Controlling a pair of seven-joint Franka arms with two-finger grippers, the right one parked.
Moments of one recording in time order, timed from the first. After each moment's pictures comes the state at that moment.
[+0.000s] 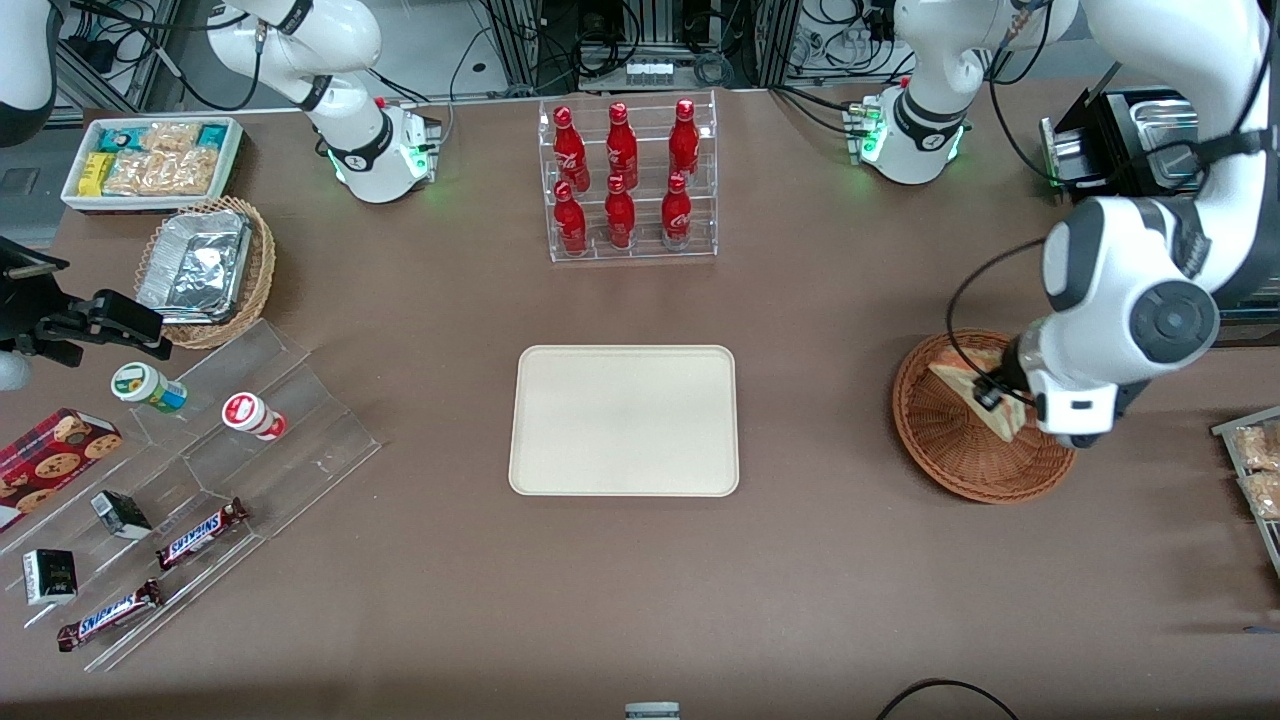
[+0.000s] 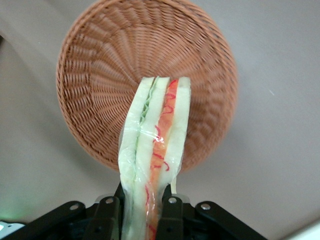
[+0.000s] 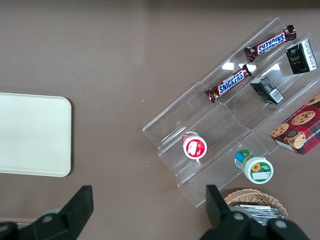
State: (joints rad) arm -0.16 0.20 -0.01 -1.86 0.04 1.85 -0.88
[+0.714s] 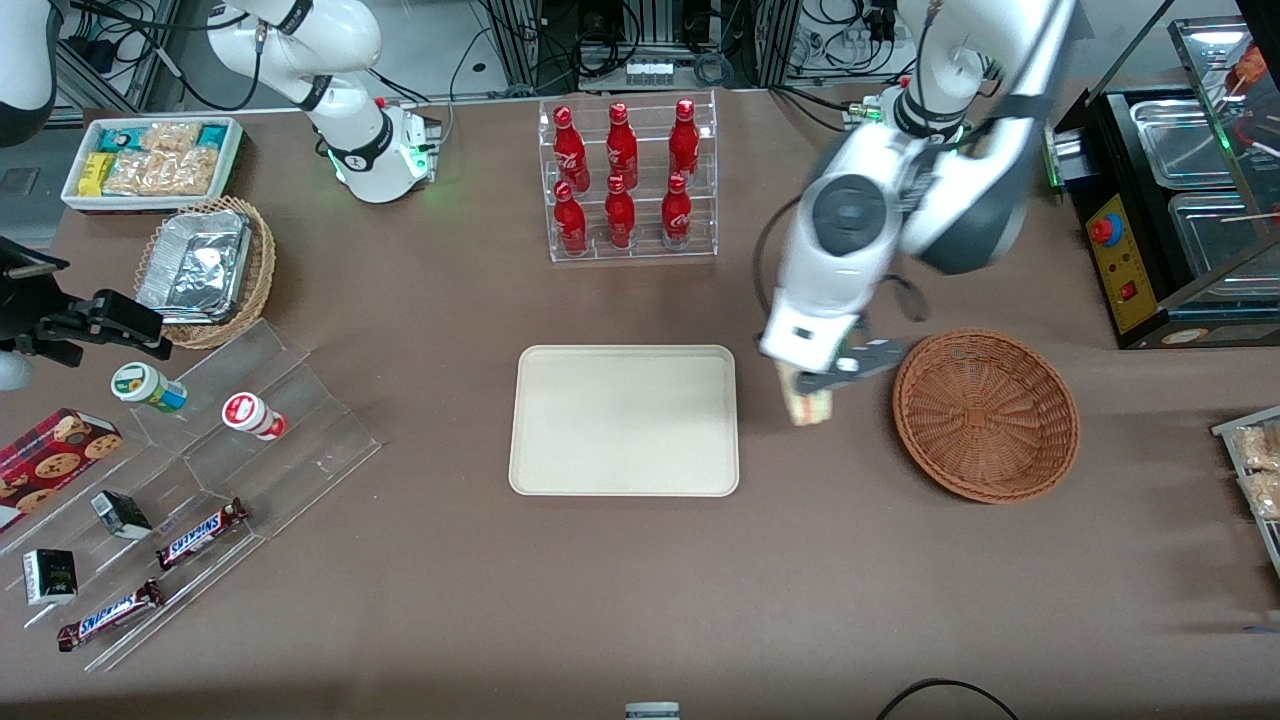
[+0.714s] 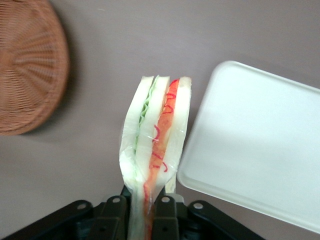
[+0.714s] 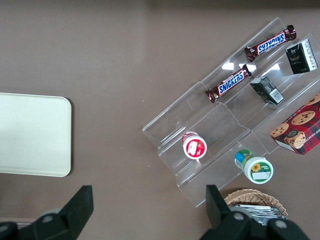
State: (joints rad) arm -0.60 0.30 -0.01 -1.72 0.04 1.94 -0.90
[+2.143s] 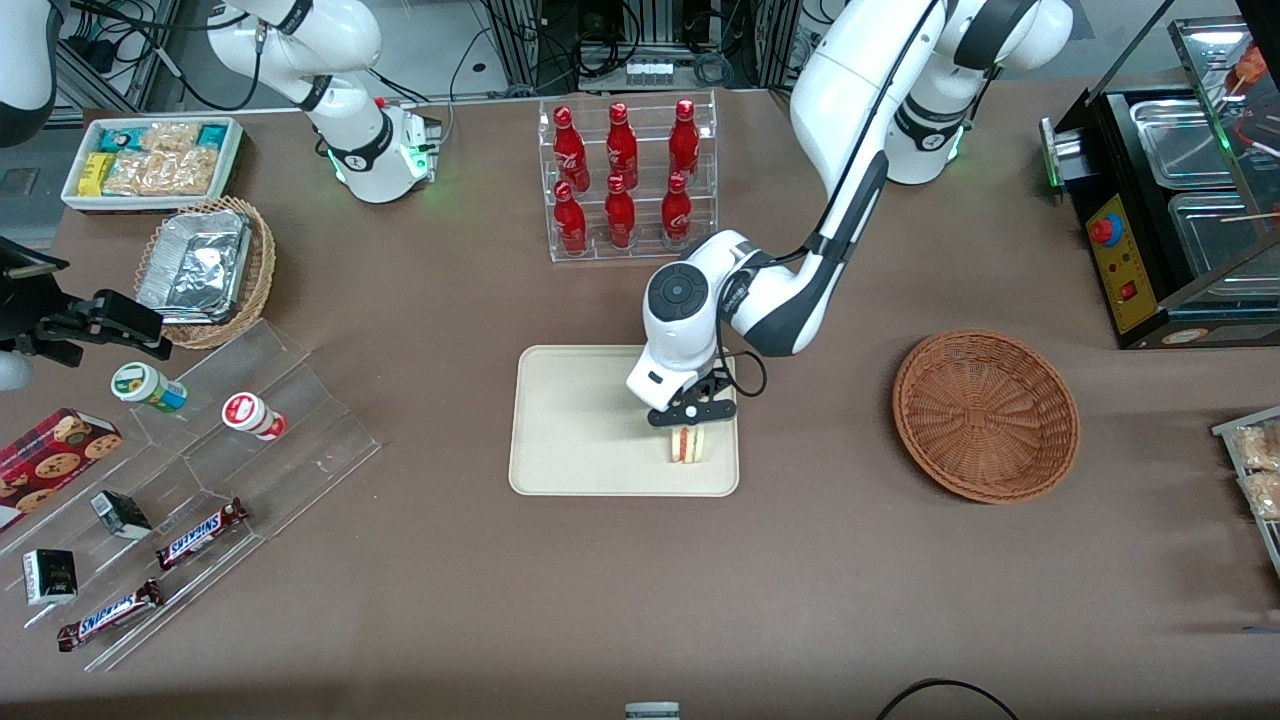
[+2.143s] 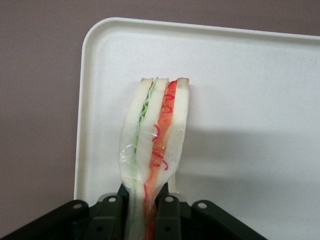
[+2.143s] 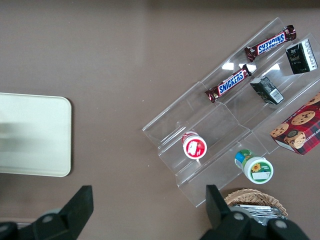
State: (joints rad) arm -0.73 0.69 -0.01 -1.59 0.10 2.27 -0.89
